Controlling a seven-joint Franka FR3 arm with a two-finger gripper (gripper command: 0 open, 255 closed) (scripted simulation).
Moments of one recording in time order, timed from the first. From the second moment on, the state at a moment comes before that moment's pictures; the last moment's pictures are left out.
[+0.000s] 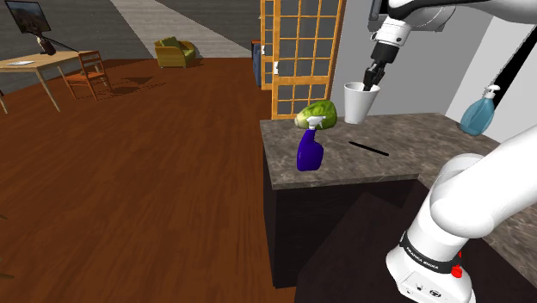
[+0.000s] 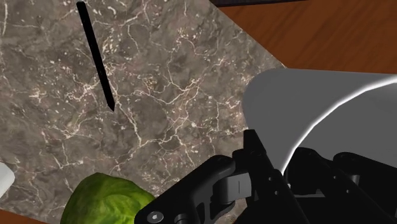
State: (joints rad) arm -0.01 -0.49 -0.59 -2.10 -0.03 1.68 -0.51
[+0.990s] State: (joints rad) arm -0.06 -0.58 -0.63 -2.01 -0.09 1.51 -0.58
